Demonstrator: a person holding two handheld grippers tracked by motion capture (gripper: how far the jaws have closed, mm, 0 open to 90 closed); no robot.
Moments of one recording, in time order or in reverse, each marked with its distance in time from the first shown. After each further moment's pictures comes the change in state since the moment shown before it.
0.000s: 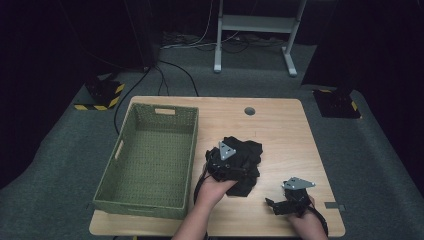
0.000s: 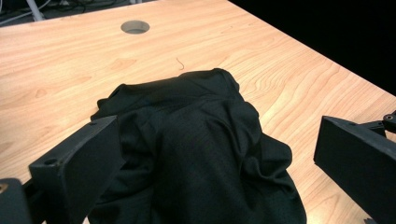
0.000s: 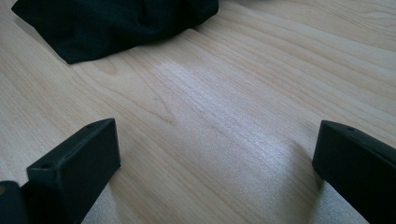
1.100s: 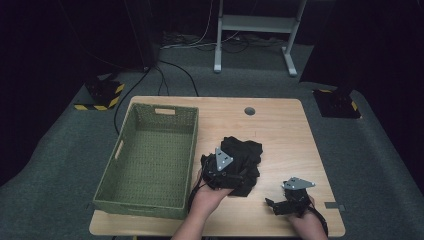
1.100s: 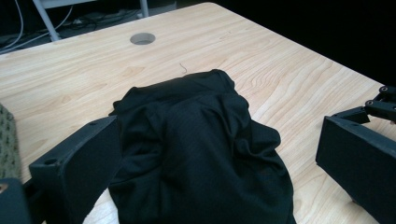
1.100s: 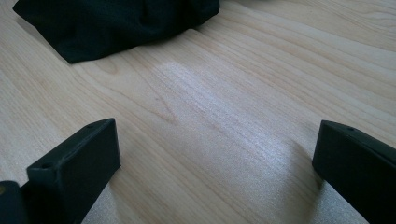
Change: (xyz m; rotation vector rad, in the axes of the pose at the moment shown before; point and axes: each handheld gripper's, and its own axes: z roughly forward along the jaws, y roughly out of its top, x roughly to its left) left arm -0.010 -0.007 -0.036 -0.033 0.041 0.065; right arm 0.000 0.000 0.000 0.000 0.001 -0.002
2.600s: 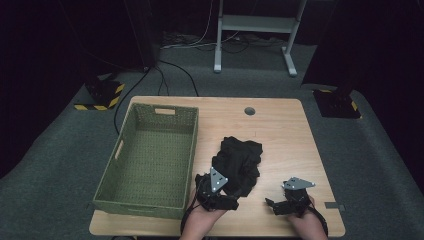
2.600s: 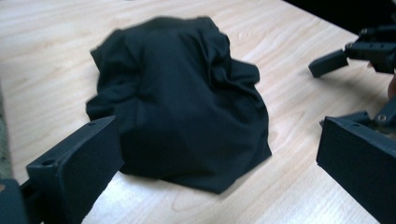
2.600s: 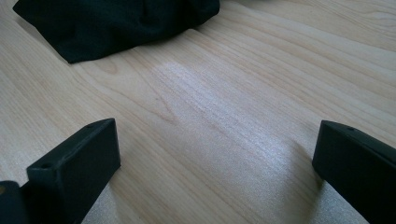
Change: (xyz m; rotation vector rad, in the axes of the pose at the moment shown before) left arm -0.018 -0.049 -0.020 0.079 -0.026 -0.025; right arm 0.000 0.000 0.000 0.000 0.000 0.000
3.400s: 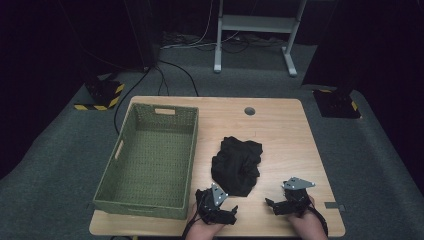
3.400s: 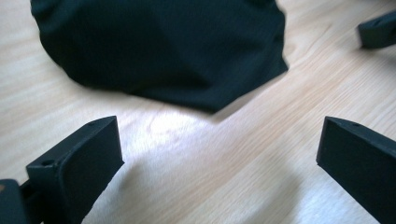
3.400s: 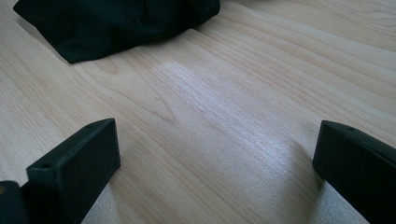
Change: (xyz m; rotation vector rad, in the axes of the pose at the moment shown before) left arm -0.007 -0.055 0.026 0.140 0.017 0.013; right arm 0.000 0.000 0.000 0.000 0.002 0.001
